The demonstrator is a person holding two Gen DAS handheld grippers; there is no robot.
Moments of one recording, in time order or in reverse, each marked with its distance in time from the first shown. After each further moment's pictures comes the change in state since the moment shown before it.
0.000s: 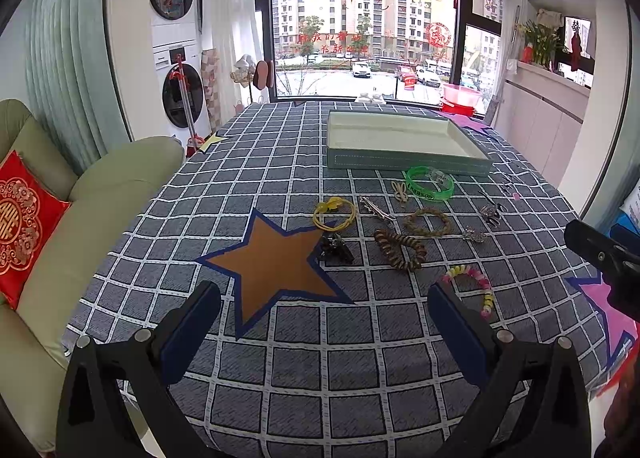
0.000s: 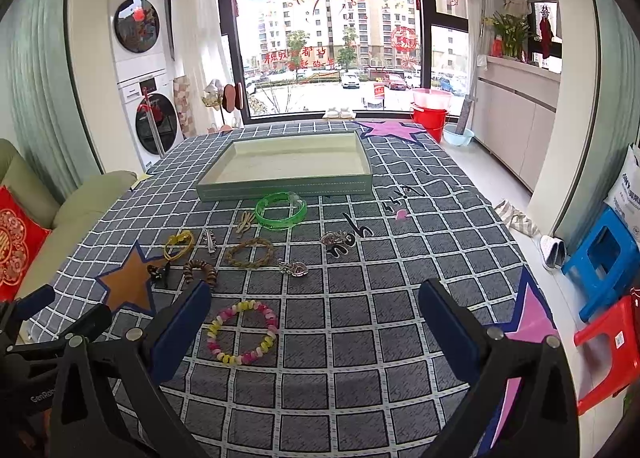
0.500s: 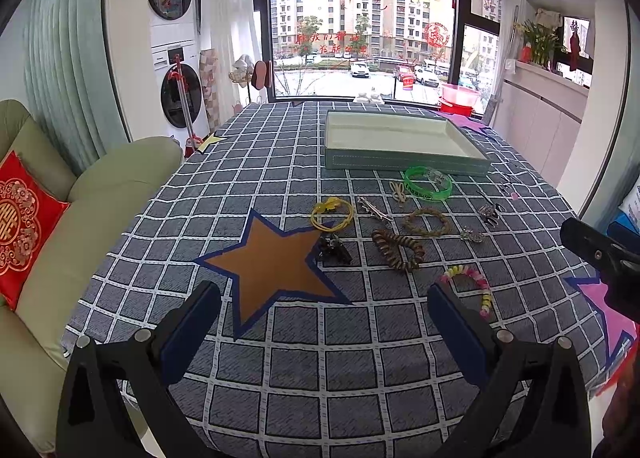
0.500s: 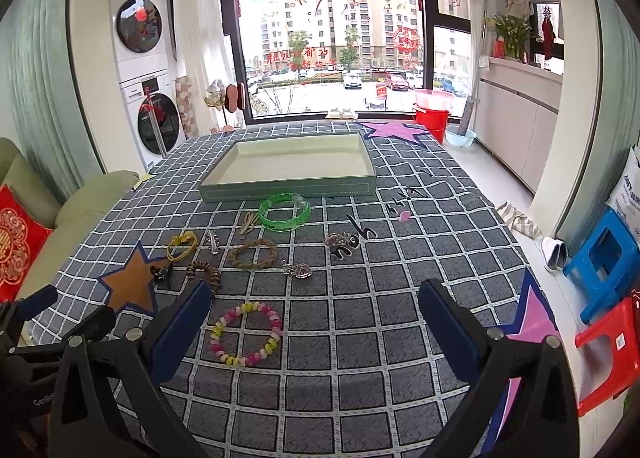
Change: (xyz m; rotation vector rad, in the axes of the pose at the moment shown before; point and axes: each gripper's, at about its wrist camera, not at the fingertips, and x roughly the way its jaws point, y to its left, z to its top) left arm 0.000 -0.002 -0.001 0.004 0.000 0.000; right arm 0.001 0.005 0.001 -0.002 0.000 0.008
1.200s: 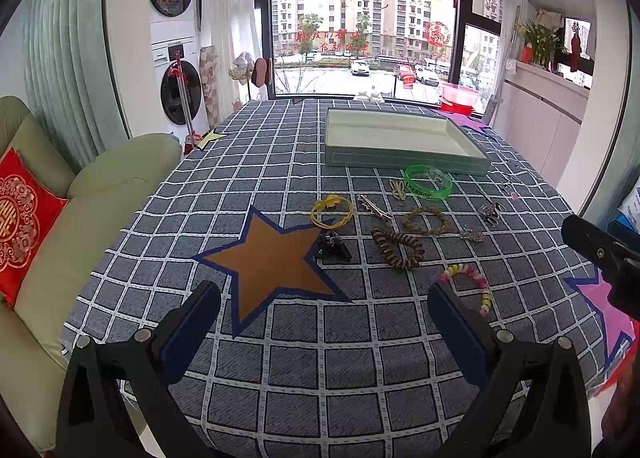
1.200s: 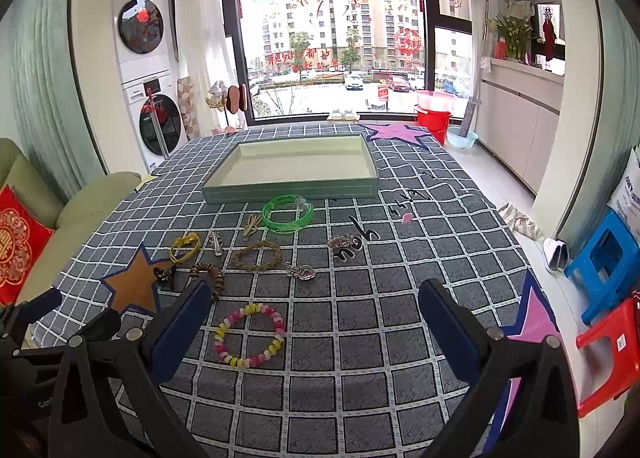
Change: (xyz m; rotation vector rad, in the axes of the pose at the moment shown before) left arm 0.000 -0.001 0.000 -0.002 0.003 -0.003; right arm -0.001 0.001 0.002 -0.002 -0.005 0.007
